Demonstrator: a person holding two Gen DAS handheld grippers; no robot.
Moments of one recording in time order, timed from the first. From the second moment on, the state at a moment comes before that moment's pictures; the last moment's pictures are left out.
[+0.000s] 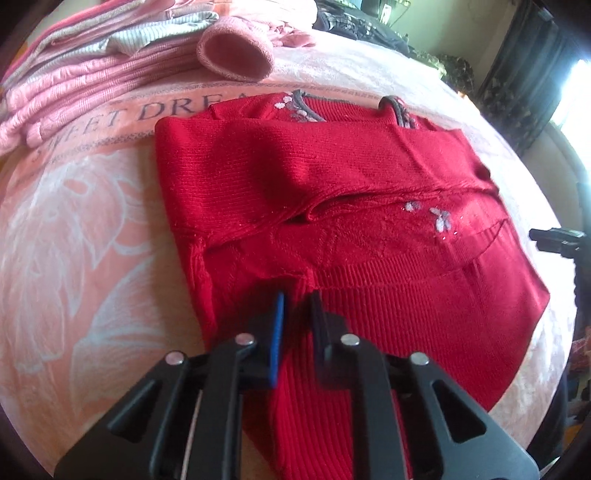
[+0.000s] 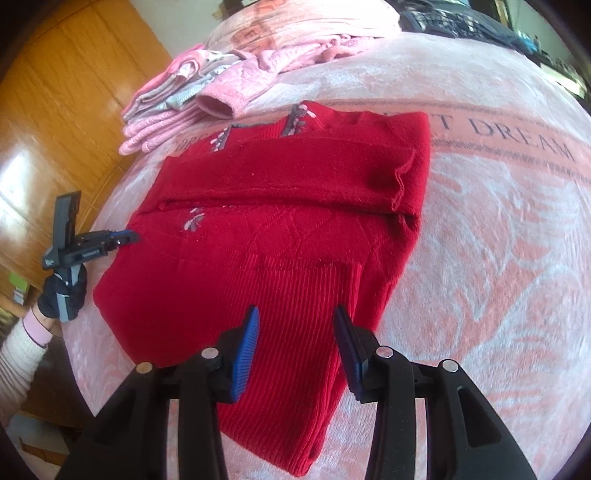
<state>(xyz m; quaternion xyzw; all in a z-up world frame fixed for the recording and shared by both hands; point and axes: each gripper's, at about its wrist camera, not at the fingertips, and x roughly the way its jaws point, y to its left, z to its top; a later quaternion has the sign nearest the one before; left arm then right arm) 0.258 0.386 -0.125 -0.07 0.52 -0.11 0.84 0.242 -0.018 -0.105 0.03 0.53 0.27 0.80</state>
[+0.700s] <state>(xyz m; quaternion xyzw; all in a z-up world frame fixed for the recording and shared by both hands) 0.243 0.383 -0.118 -0.07 0.50 -0.09 0.86 0.251 0.001 -0.114 -0.07 0.50 0.28 0.82</state>
